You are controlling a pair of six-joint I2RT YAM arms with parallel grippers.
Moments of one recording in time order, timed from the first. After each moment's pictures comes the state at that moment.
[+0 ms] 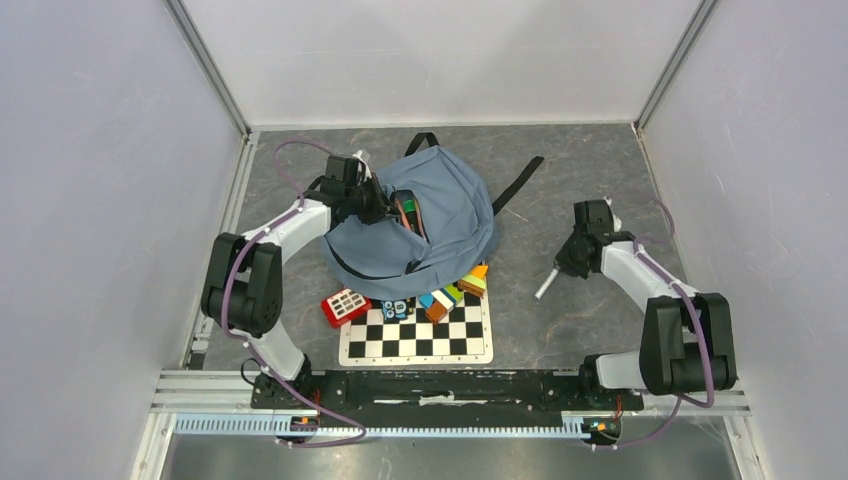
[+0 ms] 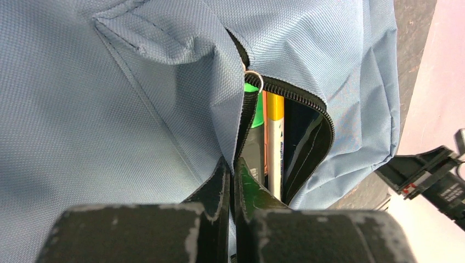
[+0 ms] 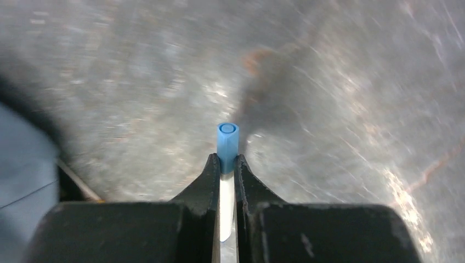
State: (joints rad) left arm -0.29 1.70 1.12 -0.19 0.36 -0.65; right arm 0.05 1.36 0.70 -0.49 0.09 0.72
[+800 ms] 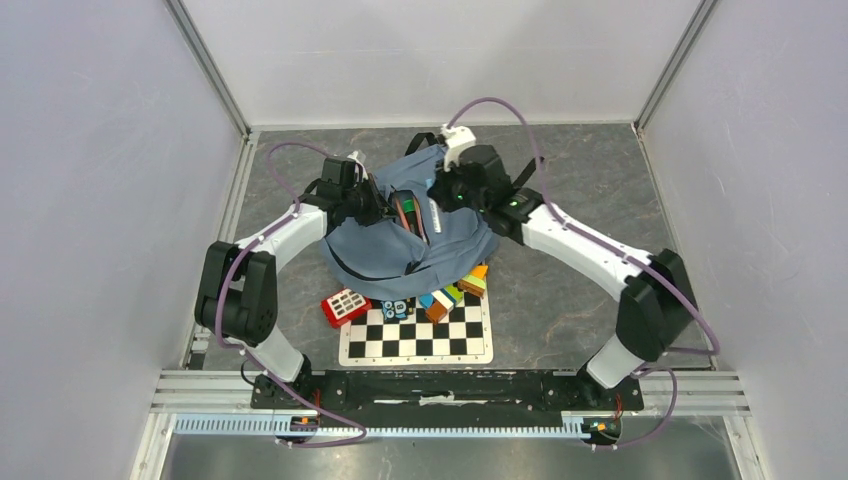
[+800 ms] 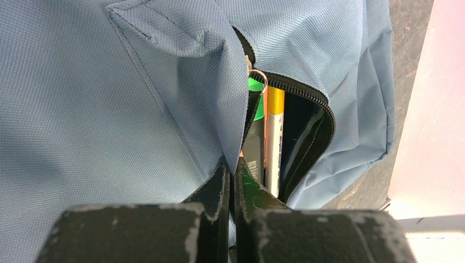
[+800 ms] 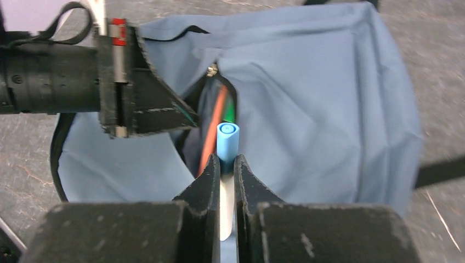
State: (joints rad) left arm -0.29 1.64 1.07 -0.18 0.32 -0.66; right arm 0.67 1.58 1.29 -0.15 0.03 0.25
